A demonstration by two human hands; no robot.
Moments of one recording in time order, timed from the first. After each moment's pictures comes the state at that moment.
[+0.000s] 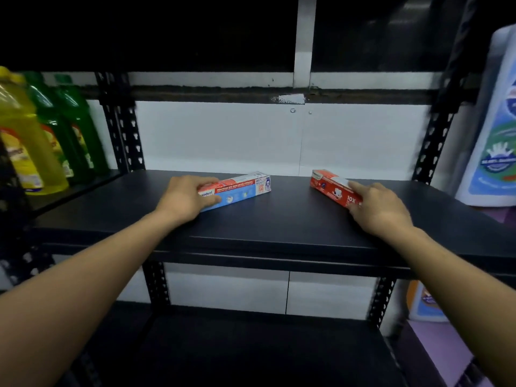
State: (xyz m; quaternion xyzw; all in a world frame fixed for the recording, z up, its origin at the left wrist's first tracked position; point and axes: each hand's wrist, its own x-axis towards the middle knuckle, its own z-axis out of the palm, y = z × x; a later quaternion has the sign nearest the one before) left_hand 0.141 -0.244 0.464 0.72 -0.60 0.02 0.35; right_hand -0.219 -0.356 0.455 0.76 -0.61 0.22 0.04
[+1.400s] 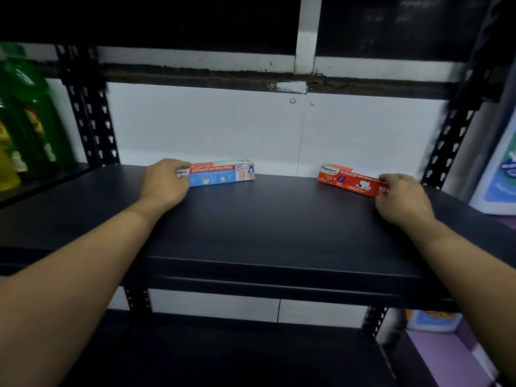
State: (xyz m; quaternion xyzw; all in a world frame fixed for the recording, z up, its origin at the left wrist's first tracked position) left_hand 0.181 -0.326 0.455 0.74 -0.51 0.08 0.43; right_hand -0.244 -0.442 0.449 0.70 -0.63 0.33 0.04
